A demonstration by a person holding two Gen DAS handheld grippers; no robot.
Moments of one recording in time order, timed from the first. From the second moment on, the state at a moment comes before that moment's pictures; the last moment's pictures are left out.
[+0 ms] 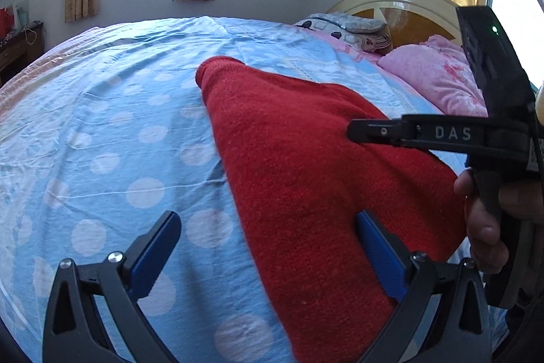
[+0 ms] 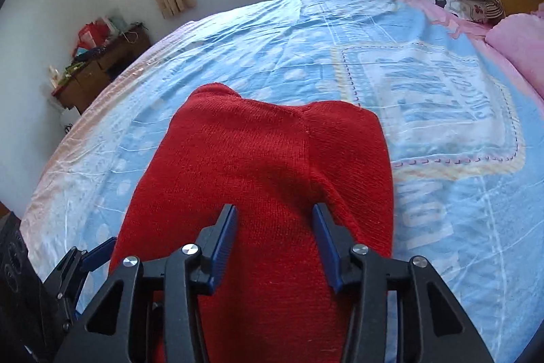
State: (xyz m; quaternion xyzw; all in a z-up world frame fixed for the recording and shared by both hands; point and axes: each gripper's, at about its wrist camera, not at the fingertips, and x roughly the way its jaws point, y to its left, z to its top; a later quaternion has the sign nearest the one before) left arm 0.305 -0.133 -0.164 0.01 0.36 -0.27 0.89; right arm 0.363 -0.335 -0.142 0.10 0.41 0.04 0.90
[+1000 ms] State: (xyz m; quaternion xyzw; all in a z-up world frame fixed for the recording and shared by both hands) left arm 0.305 -0.134 -0.162 0.02 0.37 -0.26 0.89; right arm 0.329 -0.366 -0.138 0.11 0.37 0.03 0.92
